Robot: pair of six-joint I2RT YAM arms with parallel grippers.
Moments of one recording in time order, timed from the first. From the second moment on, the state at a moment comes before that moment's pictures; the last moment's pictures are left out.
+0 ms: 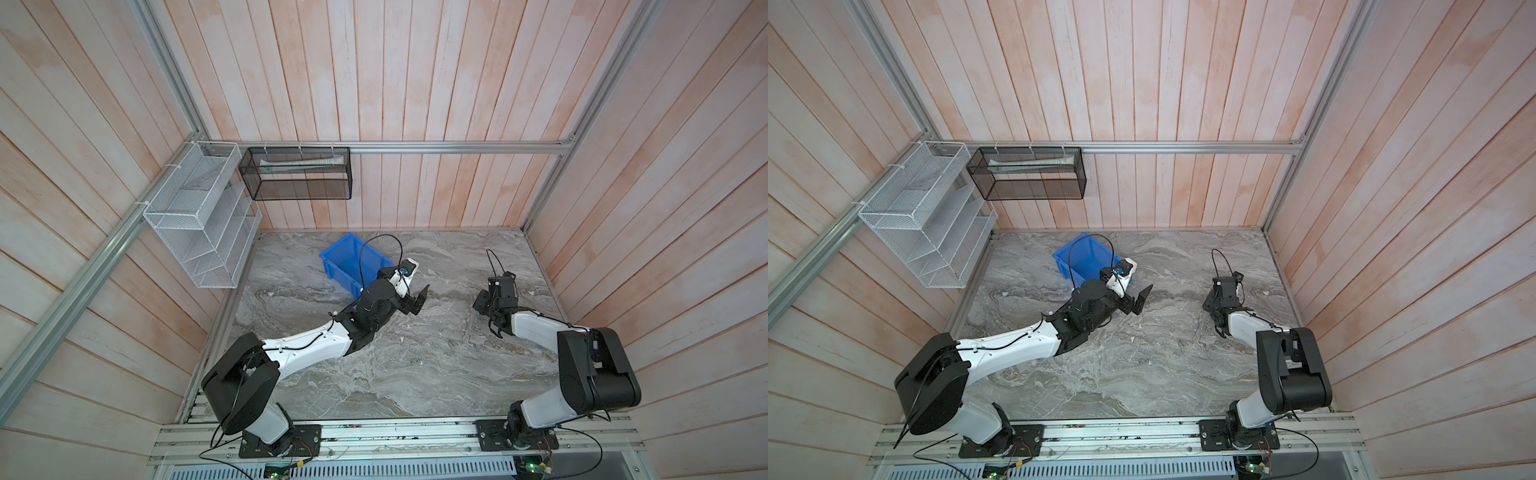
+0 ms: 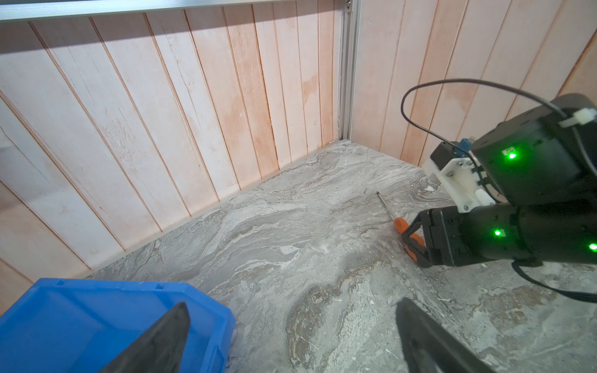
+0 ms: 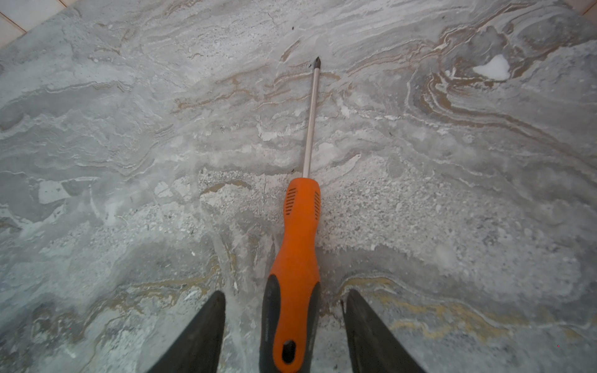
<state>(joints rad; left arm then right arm) -0.85 1.55 0.94 0.43 -0.19 0.07 0.12 1.53 0.67 0.03 0.23 0.53</state>
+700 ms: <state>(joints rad) -0.80 1.53 0.91 0.45 -0.13 0.04 0.07 1.61 0.64 0.14 0.10 0.58</state>
